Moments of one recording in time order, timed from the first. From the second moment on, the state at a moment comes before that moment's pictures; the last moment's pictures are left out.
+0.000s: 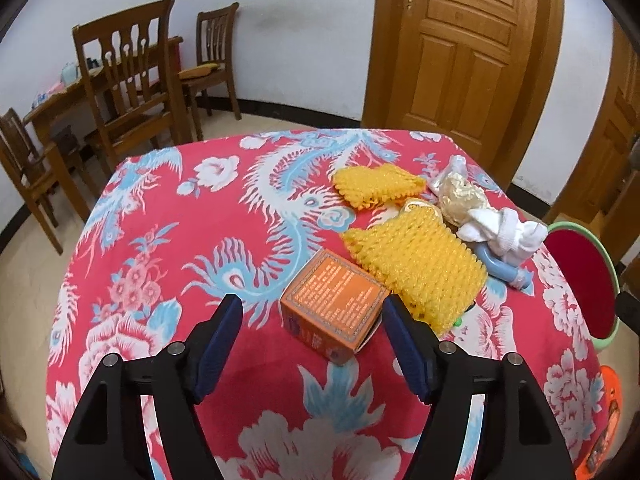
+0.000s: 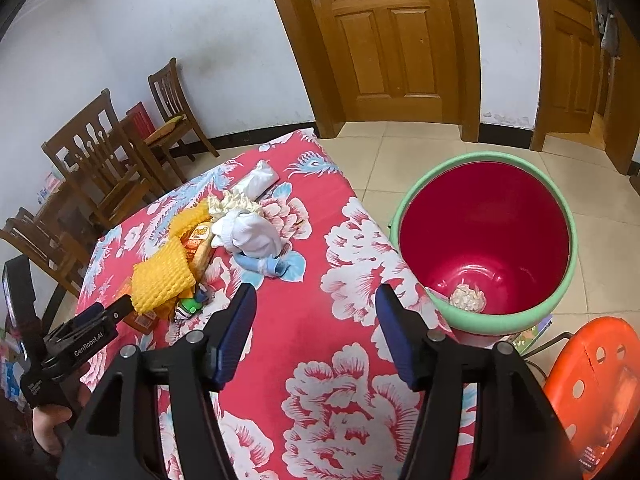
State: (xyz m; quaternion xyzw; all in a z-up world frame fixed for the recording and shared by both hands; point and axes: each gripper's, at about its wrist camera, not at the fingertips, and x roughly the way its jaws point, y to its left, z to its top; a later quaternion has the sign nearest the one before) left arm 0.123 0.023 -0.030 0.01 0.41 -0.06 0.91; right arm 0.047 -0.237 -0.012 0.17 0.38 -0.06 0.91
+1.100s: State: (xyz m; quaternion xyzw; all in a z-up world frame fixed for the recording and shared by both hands) left arm 0.122 0.030 -0.039 -0.02 0.40 -0.09 0.91; right arm 0.059 -0.221 -0.023 0.17 0.40 -0.04 0.90
